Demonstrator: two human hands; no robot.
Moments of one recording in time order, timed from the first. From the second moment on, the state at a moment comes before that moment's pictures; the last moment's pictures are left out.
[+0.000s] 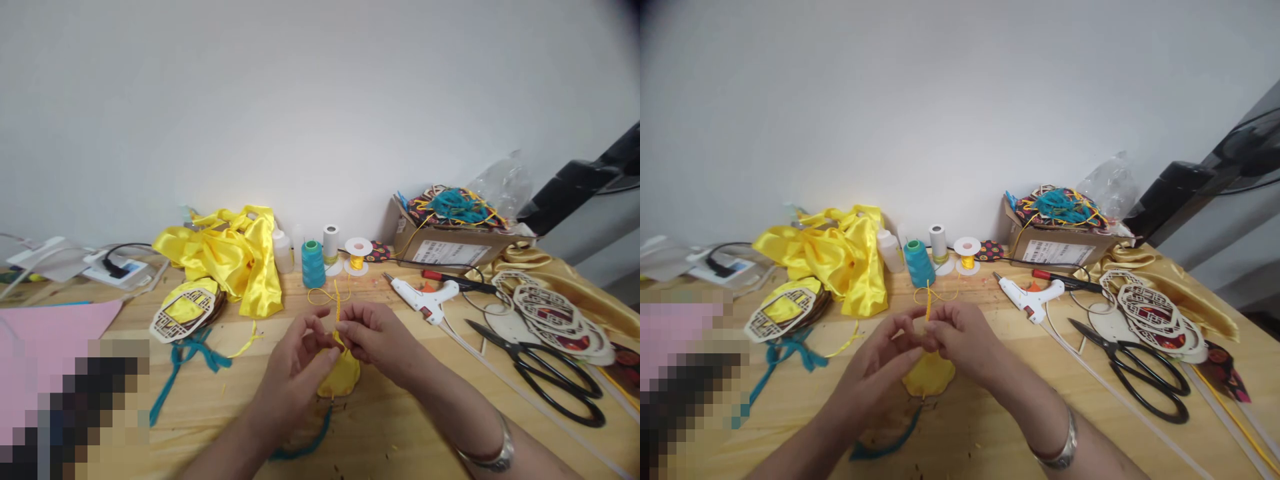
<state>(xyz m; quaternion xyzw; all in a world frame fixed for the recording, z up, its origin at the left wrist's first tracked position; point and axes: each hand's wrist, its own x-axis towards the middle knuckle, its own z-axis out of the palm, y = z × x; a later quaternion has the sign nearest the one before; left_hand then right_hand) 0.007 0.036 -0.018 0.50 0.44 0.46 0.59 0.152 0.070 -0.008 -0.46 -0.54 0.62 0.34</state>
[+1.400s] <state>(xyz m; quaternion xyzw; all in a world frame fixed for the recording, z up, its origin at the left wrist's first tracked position) 0.004 0.045 -0.006 0.48 0.55 0.41 0.55 0.156 0.072 -0.012 -0.48 -0.67 0.49 0.30</state>
